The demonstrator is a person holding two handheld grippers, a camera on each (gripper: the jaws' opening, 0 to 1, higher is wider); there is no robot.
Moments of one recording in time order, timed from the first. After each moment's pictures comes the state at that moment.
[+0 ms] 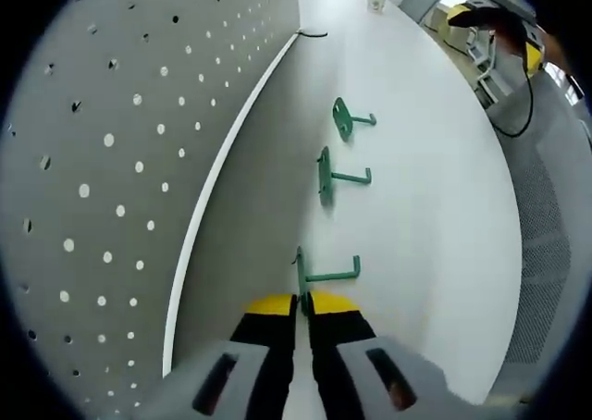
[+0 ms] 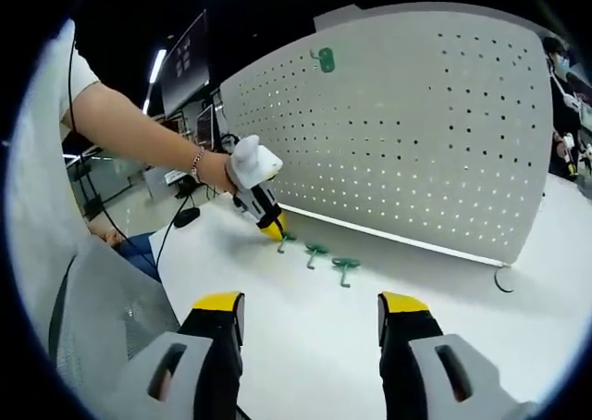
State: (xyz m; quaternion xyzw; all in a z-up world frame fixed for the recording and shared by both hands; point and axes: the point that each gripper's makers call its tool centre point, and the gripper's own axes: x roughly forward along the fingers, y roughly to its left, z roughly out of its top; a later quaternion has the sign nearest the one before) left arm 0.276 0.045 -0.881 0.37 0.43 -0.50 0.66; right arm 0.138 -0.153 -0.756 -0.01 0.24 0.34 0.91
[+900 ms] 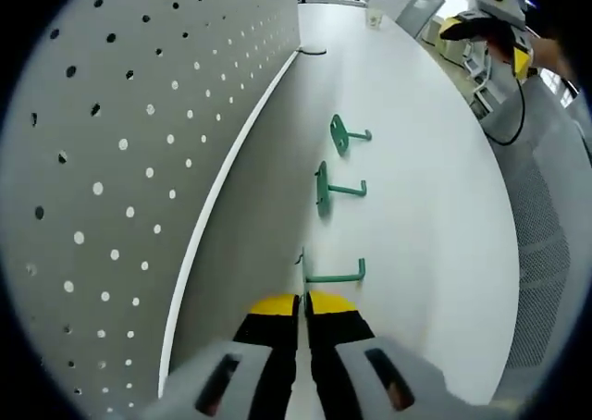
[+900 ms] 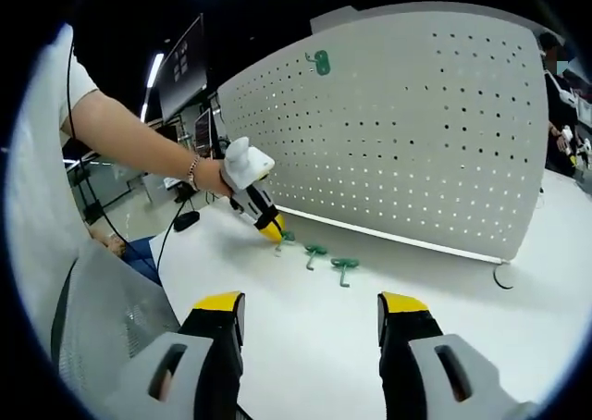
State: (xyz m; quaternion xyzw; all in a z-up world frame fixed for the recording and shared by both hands) left arm 0.277 0.040 -0.869 0.32 0.39 -0.52 0.69; right arm 0.135 -0.156 -0.755 0.00 0.24 0.33 0.91
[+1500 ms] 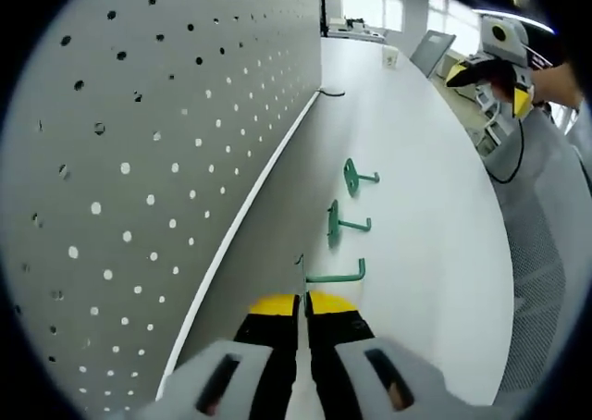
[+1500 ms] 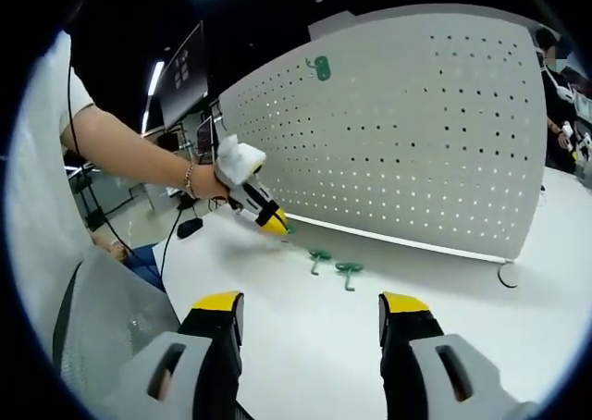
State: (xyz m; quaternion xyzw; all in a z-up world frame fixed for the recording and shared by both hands) left arm 0.283 0.034 -0.841 0.27 0.34 -0.51 0.74; right arm 0.135 -0.152 -0.752 0.01 0.23 0.34 0.91
